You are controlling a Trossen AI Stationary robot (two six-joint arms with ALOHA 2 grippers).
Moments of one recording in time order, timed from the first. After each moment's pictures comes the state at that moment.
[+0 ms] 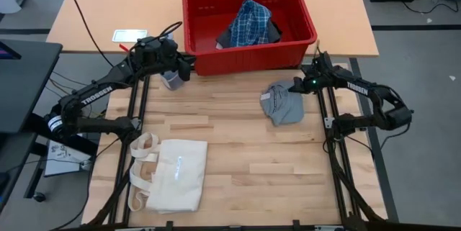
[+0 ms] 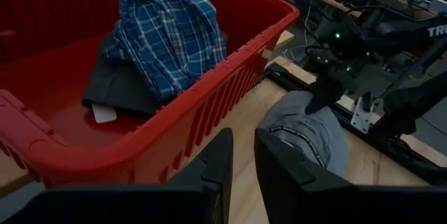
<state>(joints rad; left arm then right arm) 0.68 1.08 1.04 -0.26 0.12 -0.25 -1.21 1.23 0.55 -0.37 -0.70 0.37</state>
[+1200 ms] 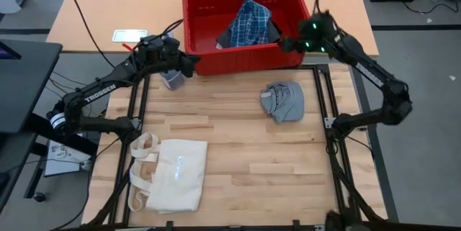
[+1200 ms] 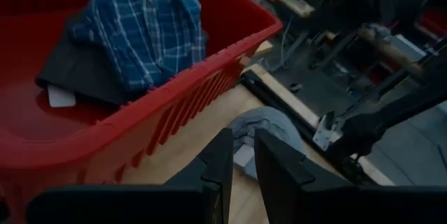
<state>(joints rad) 0.68 1.14 1.06 -0.21 0.19 -0.44 -0.89 1.33 1.41 -0.66 -0.15 0.48</state>
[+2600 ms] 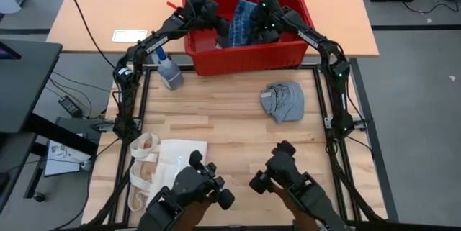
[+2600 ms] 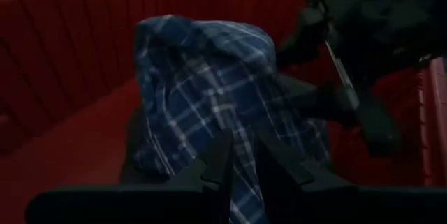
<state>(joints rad) 0.86 2.03 1.96 -0.32 0.23 -0.08 -0.91 2.14 2.06 -0.58 -0.01 -0.27</state>
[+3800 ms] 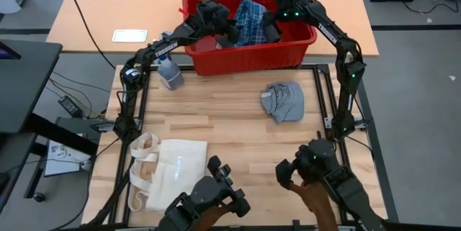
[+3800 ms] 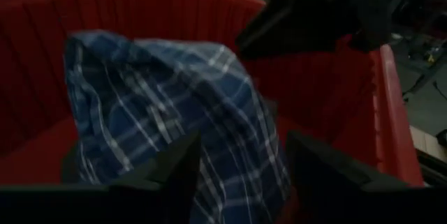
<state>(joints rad) 0.78 2.09 1.96 -0.16 0.23 -0.07 -1.11 2.01 1.98 -0.65 -0.32 0.17</state>
